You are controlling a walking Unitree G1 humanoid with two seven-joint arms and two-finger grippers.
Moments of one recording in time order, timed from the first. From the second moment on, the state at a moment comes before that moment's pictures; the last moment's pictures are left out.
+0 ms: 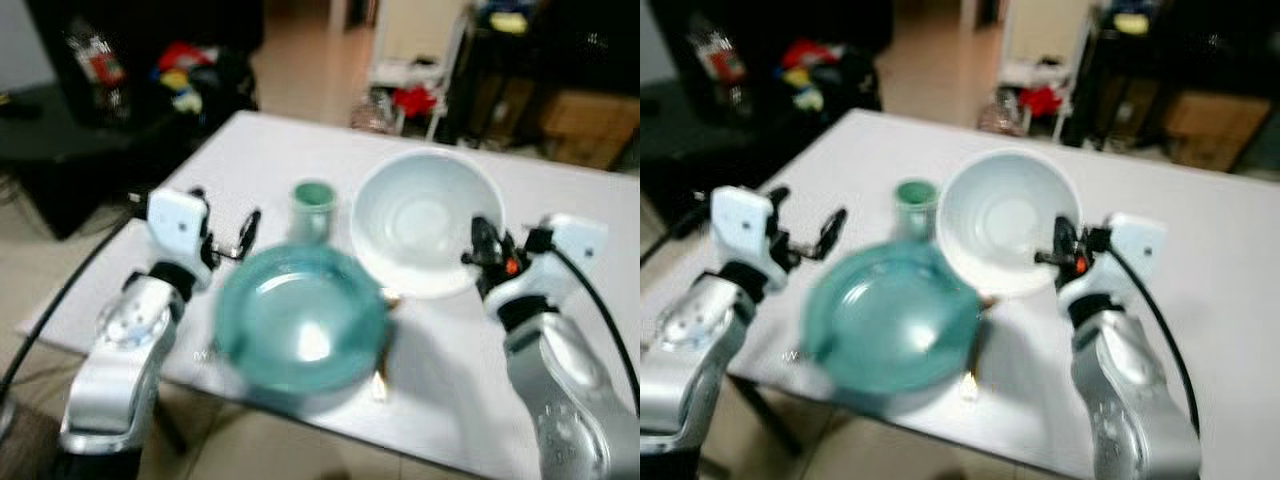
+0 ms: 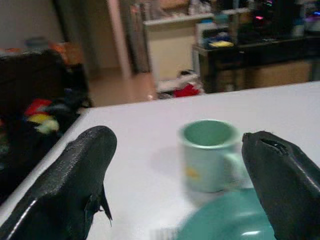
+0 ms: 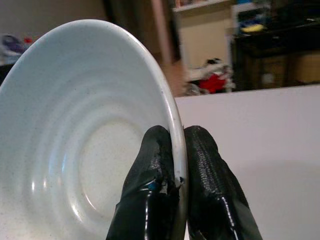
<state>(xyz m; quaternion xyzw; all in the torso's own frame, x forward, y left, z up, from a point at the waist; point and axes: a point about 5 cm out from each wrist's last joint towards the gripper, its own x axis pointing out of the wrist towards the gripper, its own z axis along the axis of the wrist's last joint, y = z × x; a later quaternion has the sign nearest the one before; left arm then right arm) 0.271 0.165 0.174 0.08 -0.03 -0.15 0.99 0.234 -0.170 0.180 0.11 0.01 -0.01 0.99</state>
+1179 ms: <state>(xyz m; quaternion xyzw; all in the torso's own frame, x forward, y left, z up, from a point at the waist) 0.268 0.151 0.182 0.08 -0.02 -0.32 0.94 0.264 -0.190 0.168 0.23 0.11 -0.04 0.97</state>
